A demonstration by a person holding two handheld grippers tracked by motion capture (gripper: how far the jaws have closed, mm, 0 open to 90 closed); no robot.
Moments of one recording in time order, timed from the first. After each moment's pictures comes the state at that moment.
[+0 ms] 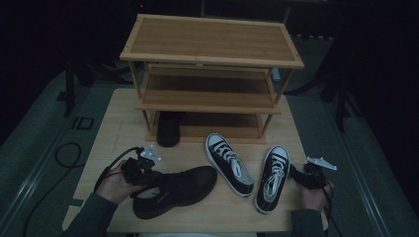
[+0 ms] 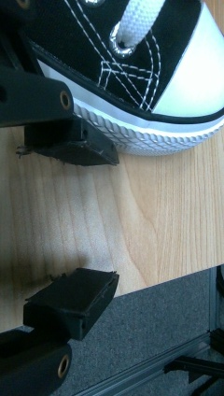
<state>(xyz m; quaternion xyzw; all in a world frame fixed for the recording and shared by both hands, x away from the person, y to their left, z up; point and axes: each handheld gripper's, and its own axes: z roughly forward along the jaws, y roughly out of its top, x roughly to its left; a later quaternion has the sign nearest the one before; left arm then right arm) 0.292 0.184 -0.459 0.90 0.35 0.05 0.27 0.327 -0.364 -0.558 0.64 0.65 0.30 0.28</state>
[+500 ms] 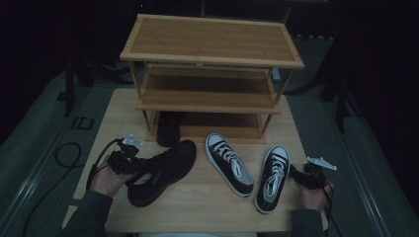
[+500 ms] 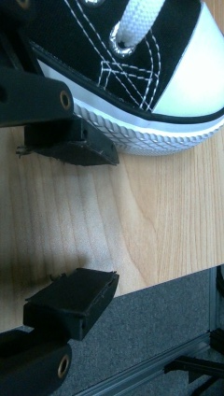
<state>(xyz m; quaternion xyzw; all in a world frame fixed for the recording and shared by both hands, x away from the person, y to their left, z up) 0.304 0.215 -0.463 0.85 0.43 0.08 0.29 0.327 -0.364 -0.558 0.64 0.65 0.30 0.28</state>
